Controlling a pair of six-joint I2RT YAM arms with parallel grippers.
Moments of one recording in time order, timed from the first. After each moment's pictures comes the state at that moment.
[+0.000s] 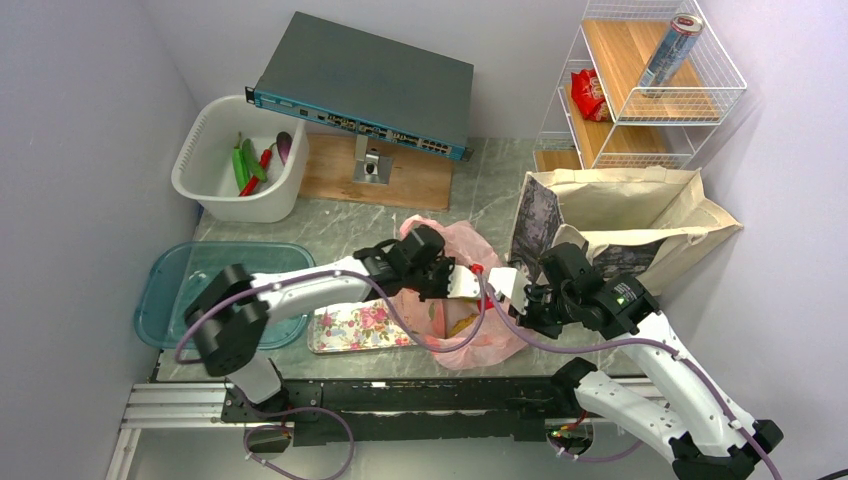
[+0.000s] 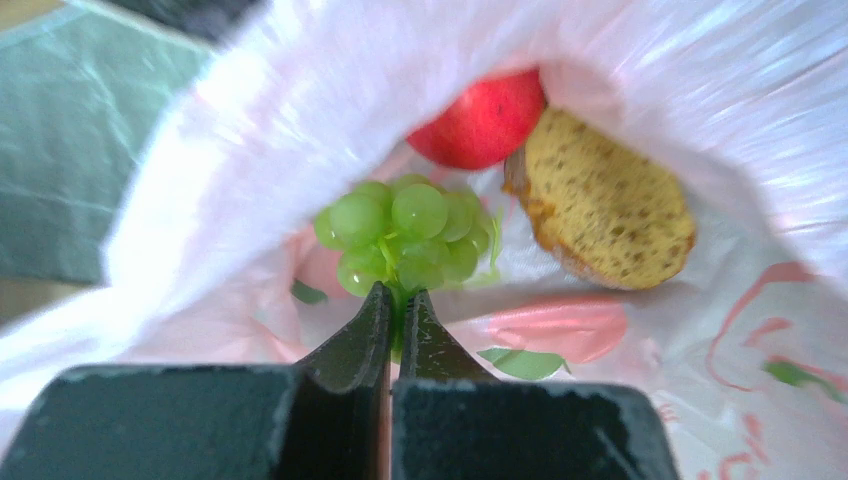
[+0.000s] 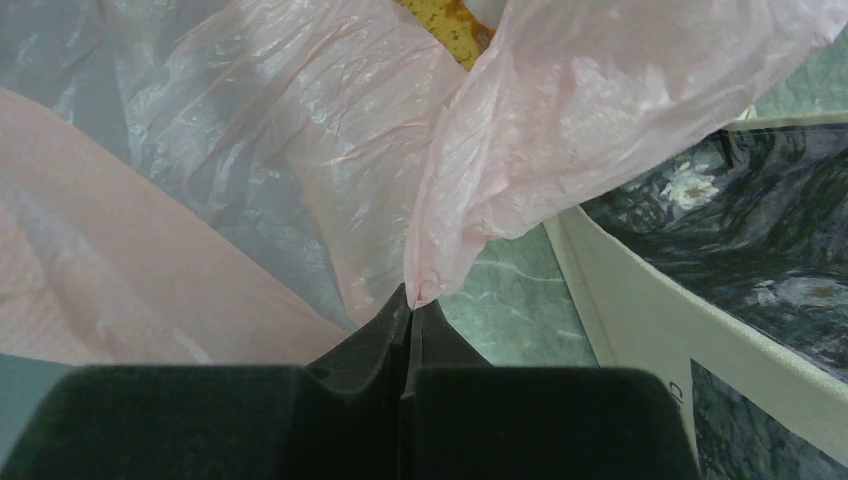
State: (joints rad) left arm -0.98 1.60 1.08 -0.19 0.30 0.69; right arm 0.60 0.78 0.95 -1.24 -0.27 -0.62
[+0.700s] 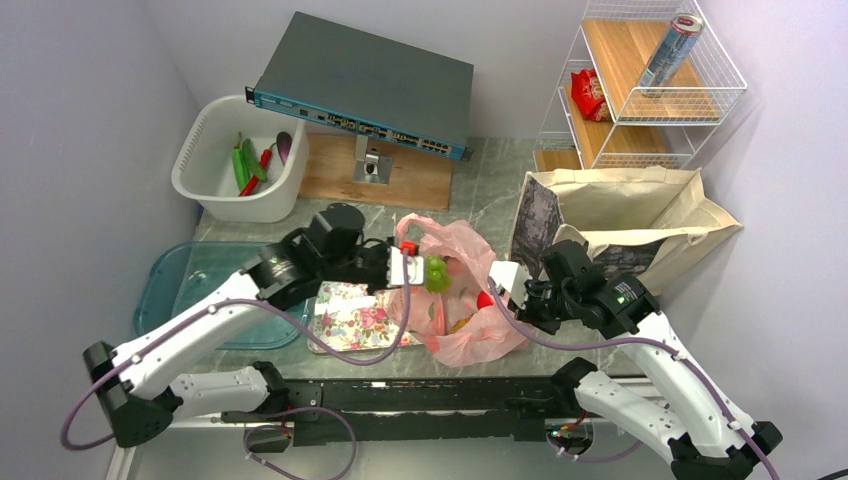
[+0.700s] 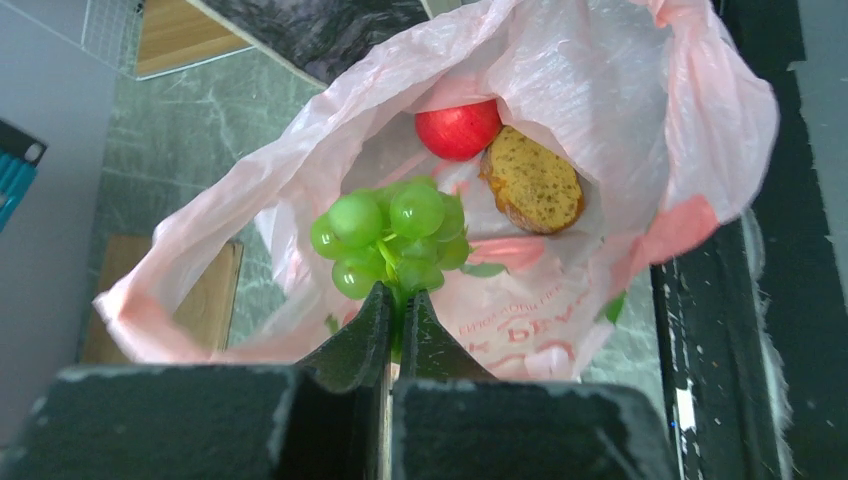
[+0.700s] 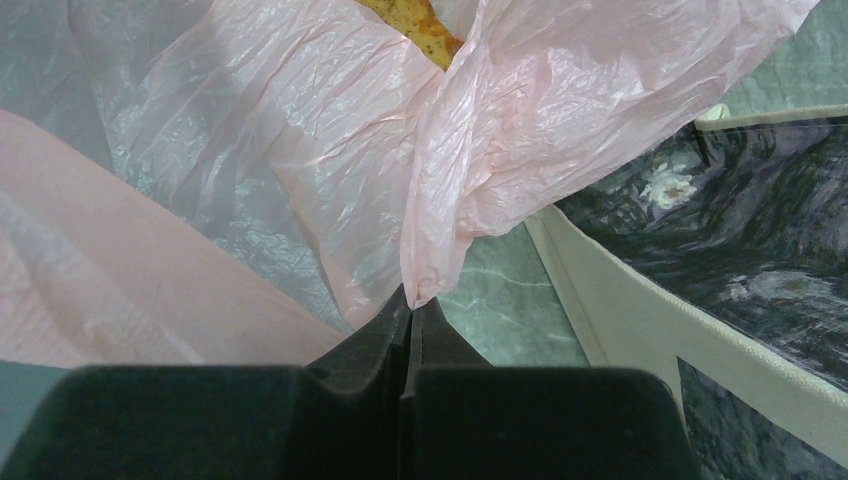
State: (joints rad) left arm -0.88 1.10 1.14 -0.54 0.45 0.63; right arm 0.58 0.78 0.95 -1.20 -0.26 -0.59
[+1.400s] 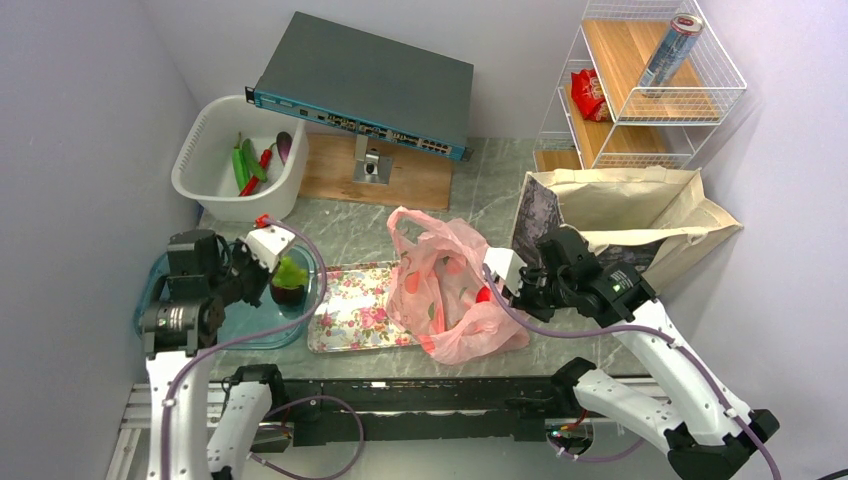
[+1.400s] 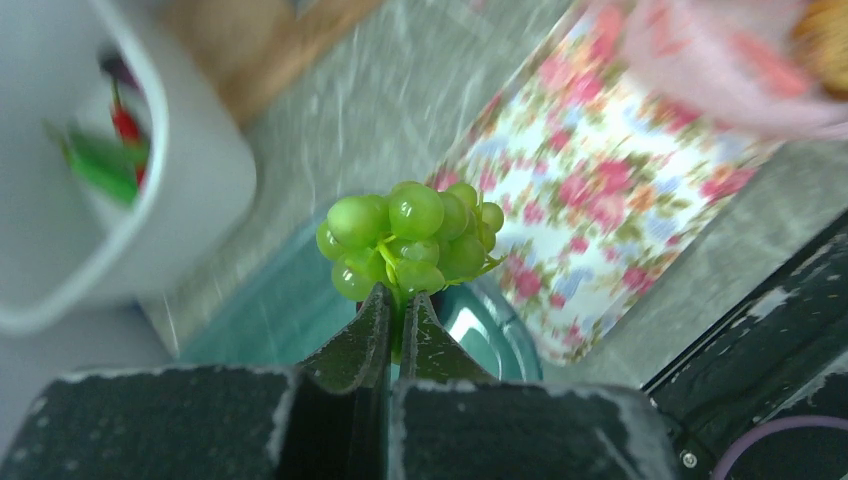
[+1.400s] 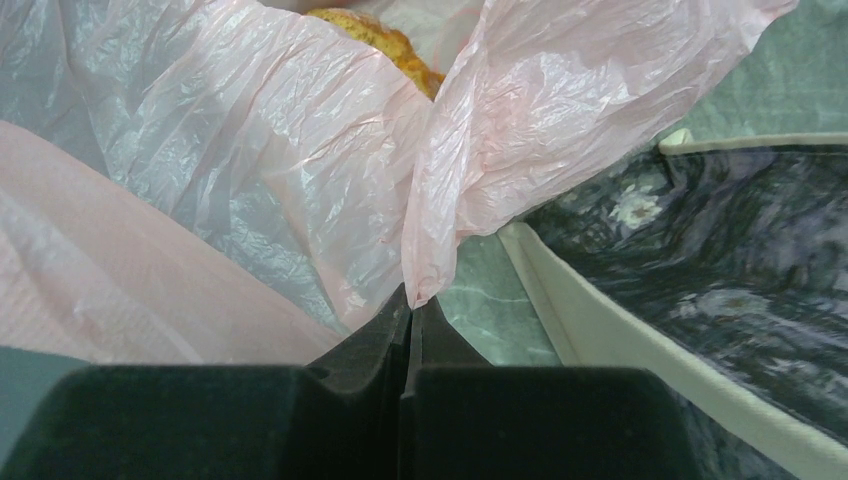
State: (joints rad) left arm 0.03 0.68 1.08 -1.05 0.41 0.63; right arm 0.58 0.85 1.02 -1.16 -0.26 -0.59
